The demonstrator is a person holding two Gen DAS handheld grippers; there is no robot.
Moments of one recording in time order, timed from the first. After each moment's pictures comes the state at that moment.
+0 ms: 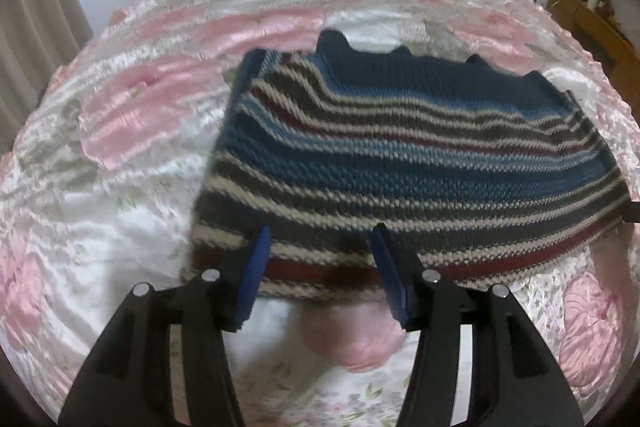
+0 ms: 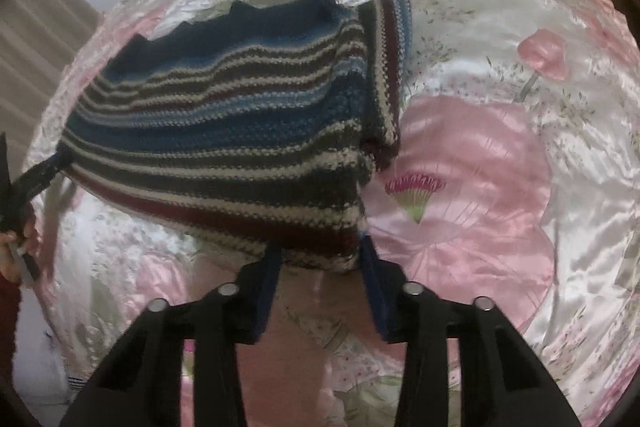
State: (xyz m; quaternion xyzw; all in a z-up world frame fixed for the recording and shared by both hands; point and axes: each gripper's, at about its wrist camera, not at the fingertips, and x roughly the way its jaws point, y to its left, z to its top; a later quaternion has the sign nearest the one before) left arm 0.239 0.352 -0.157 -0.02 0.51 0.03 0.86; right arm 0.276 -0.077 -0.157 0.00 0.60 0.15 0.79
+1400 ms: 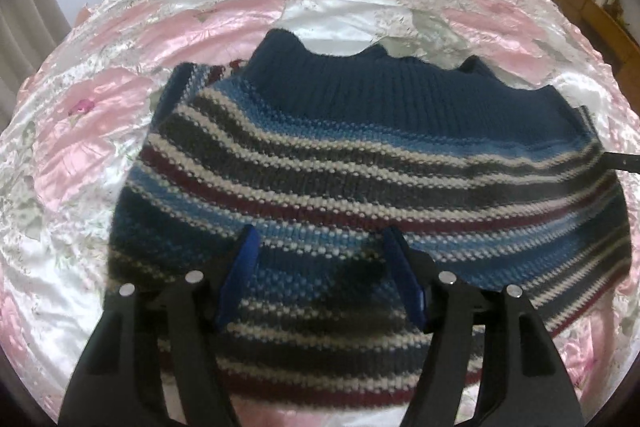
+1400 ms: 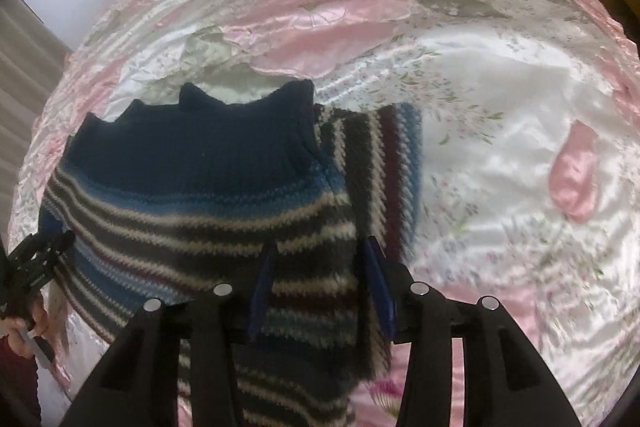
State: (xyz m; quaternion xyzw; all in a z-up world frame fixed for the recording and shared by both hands) left arm 0.319 0.311 -0.174 -0.02 0.53 0.03 0.85; right arm 0.408 -0.057 -0.162 0.02 0.60 0.12 0.79
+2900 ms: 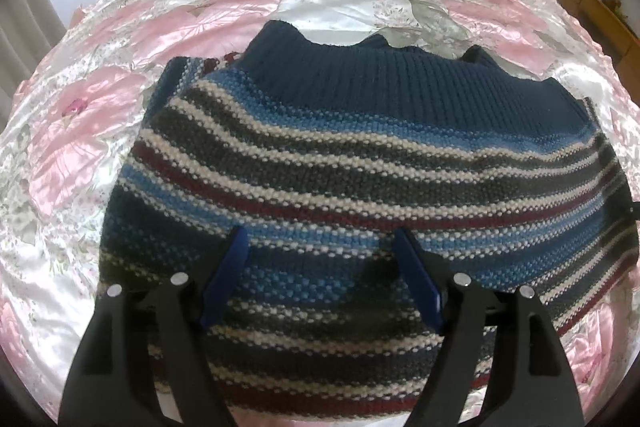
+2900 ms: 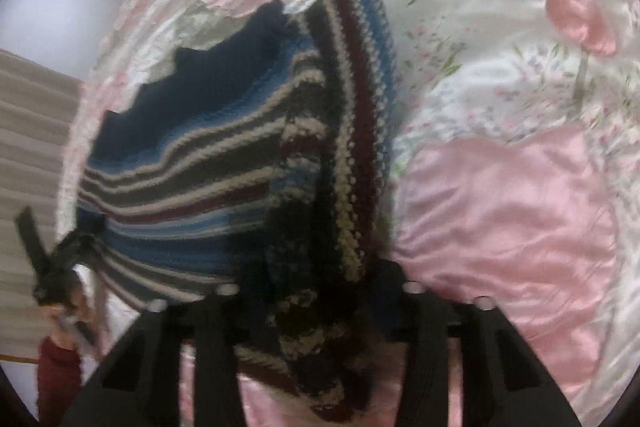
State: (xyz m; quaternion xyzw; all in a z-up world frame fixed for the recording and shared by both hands) left arm 0.318 0.311 -0.179 -0.01 0.54 0.02 0.84; right arm 0.347 -0.092 -0.193 0.15 0.64 0.15 0.74
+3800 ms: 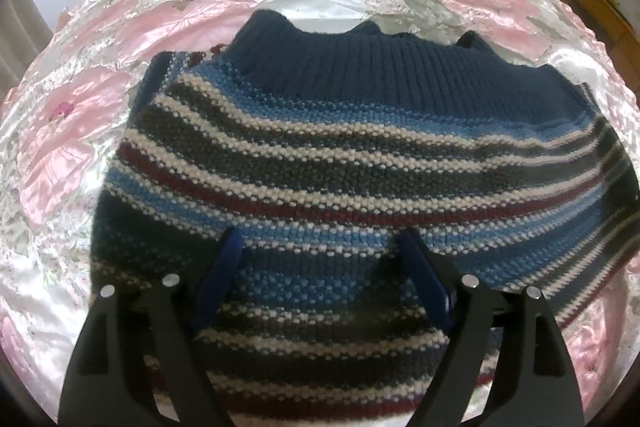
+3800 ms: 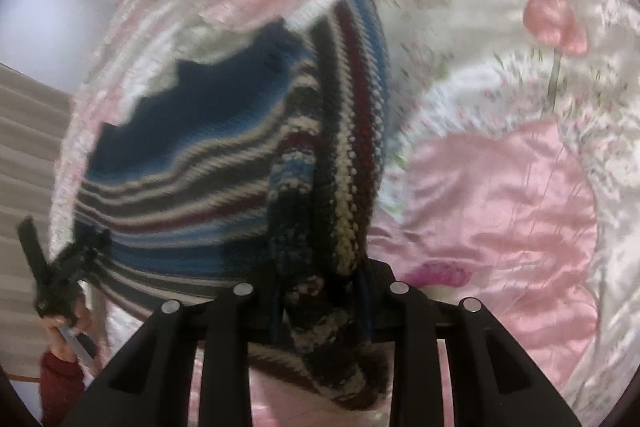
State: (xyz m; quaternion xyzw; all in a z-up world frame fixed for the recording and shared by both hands) left arm 0.319 0.317 -0.175 -0.02 0.55 -0.01 0.84; right arm 0.341 -0.076 -0.168 0.16 0.62 0.11 0.76
